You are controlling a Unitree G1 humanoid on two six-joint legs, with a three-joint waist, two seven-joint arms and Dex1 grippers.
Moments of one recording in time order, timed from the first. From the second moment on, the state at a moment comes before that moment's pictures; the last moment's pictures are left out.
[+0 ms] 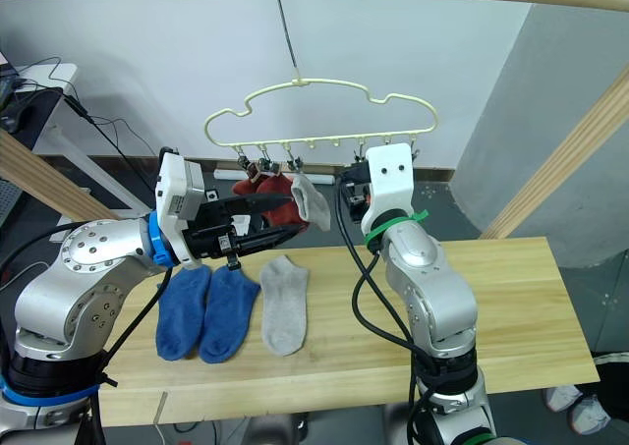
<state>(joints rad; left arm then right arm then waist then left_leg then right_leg) -0.39 0.72 0.07 -0.43 -0.59 0.53 -0.89 -0.53 0.08 0.14 -0.51 0.09 0.97 -0.02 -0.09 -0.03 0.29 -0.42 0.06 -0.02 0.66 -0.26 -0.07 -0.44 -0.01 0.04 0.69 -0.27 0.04</state>
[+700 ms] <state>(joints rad) -0.39 0.72 0.07 -0.43 -0.59 0.53 -0.88 -0.57 0.10 0.14 -0.48 0.10 0.90 -0.01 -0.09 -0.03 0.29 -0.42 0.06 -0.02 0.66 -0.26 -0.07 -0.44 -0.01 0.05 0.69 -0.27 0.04</state>
